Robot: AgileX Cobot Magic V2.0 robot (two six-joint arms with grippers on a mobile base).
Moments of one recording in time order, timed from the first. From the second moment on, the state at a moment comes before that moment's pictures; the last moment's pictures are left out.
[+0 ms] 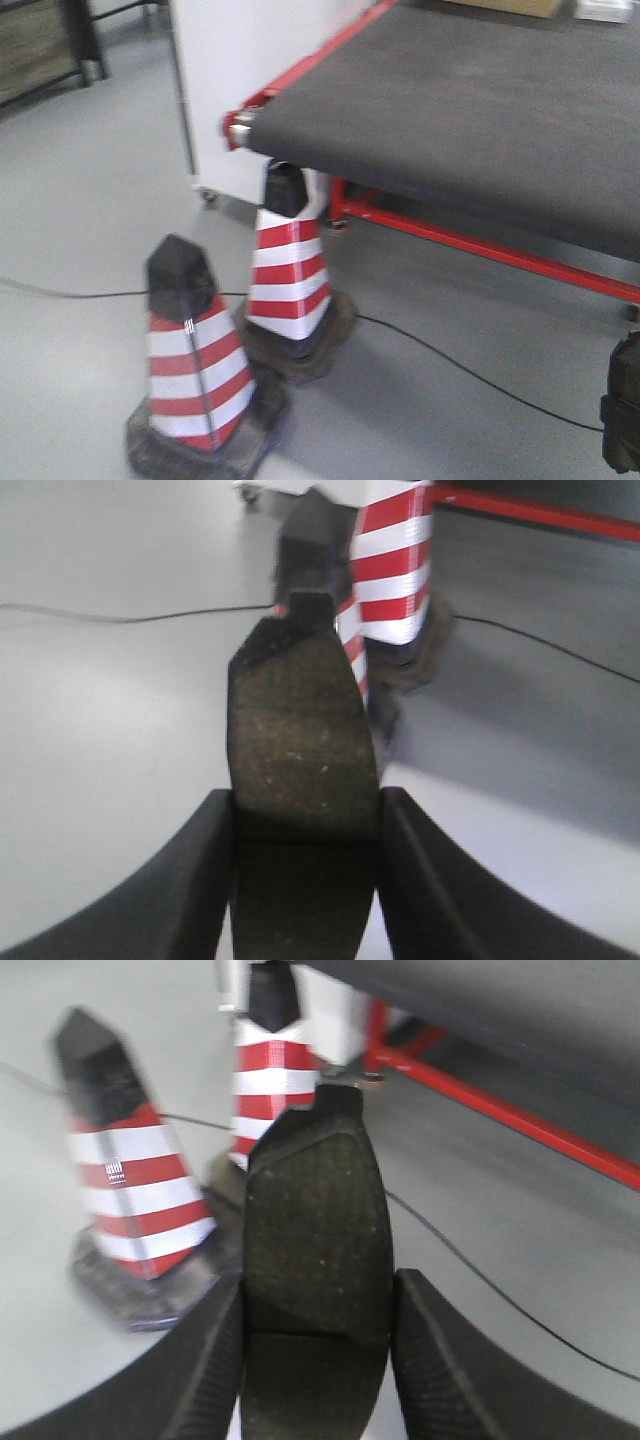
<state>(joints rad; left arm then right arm) -0.19 0.20 -0.50 0.13 1.04 -0.11 0.22 0.45 -0.39 0.01 0.56 -0.03</state>
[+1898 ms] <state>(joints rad) -0.19 0.20 -0.50 0.13 1.04 -0.11 0.22 0.45 -0.39 0.01 0.56 -0.03</state>
